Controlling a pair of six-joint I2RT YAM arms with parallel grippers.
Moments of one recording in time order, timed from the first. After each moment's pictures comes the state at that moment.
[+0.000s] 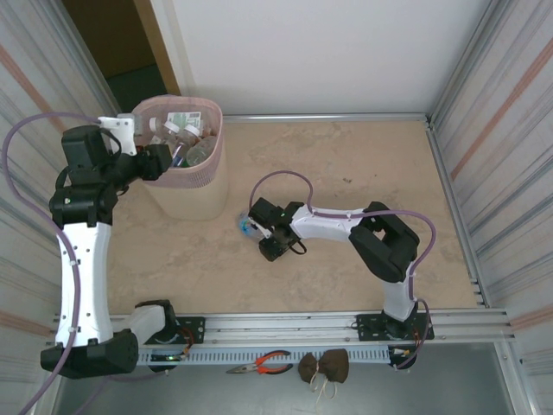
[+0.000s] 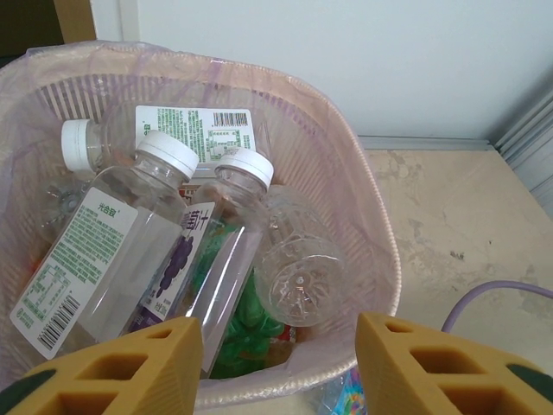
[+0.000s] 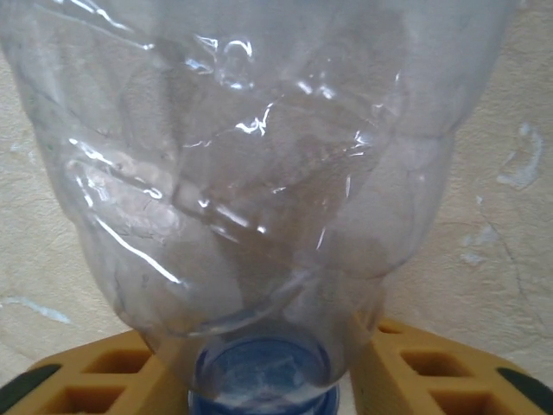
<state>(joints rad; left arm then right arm) 0.09 1.07 1.44 -0.84 0.41 -0.06 0.96 1.93 1.25 -0.64 0.04 0.19</state>
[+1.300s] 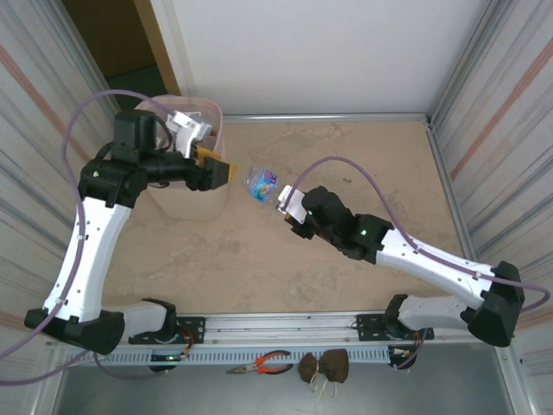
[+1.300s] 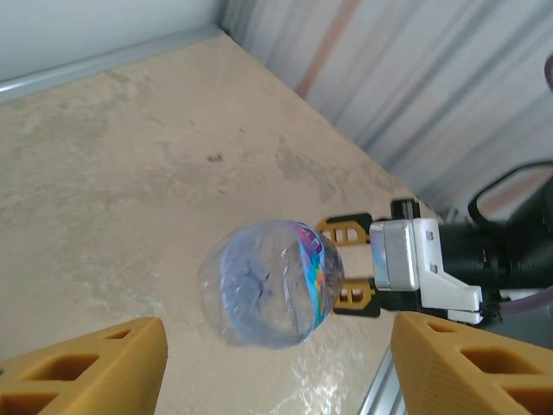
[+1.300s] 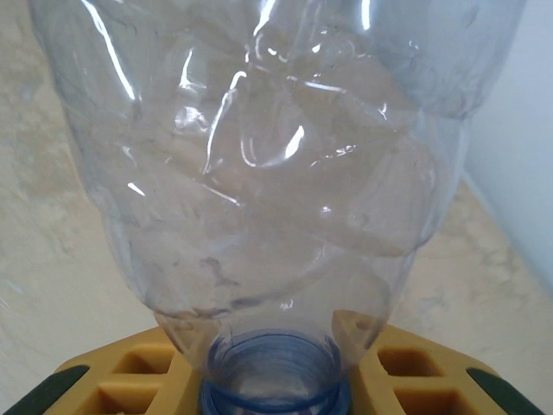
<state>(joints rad) -0.32 1.25 1.65 -1.04 0.71 0.07 0.97 1.16 0.97 -0.41 0.32 -0.37</state>
